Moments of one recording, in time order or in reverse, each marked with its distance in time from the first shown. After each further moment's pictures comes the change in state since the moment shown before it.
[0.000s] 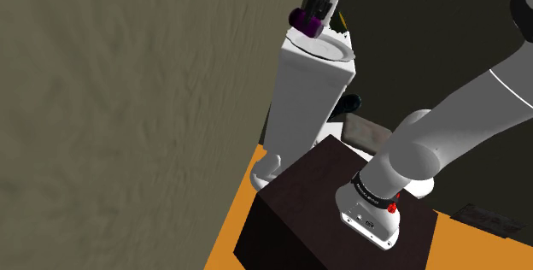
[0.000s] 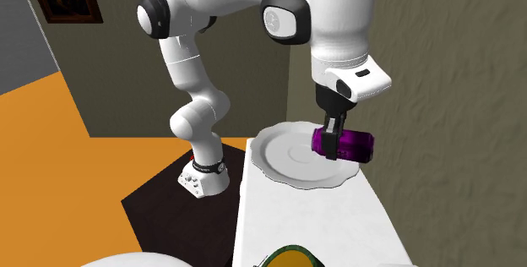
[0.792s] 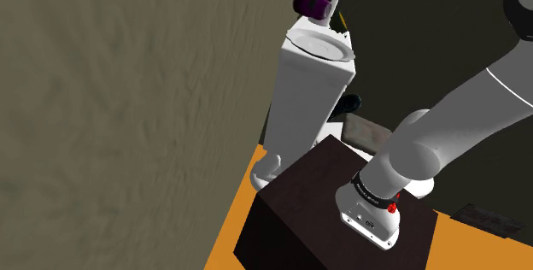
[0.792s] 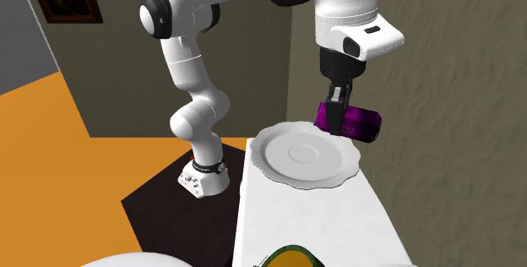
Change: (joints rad) arm 0.005 0.028 -0.002 0.180 0.006 -0.151 0.022
